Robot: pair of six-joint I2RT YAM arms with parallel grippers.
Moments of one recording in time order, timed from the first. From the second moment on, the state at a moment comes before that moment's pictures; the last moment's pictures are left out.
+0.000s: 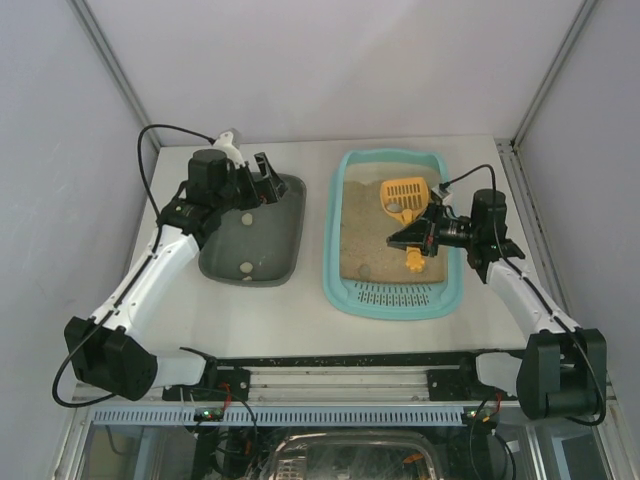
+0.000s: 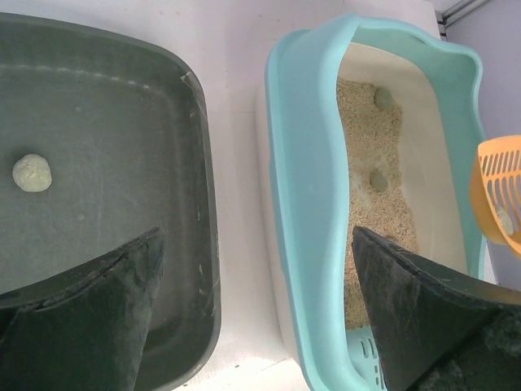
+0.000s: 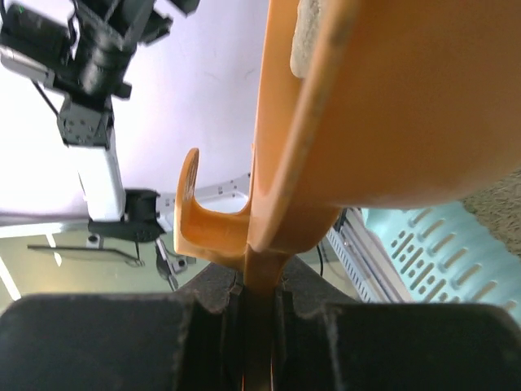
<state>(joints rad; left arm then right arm) -0.32 1.29 1.23 -0.39 0.13 -0.50 0.07 1.19 0.74 0.03 -1.18 1.05</state>
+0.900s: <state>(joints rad) -0.26 1.32 1.23 -0.41 -0.02 -0.53 0.36 1.31 1.00 -0.34 -0.96 0.71</state>
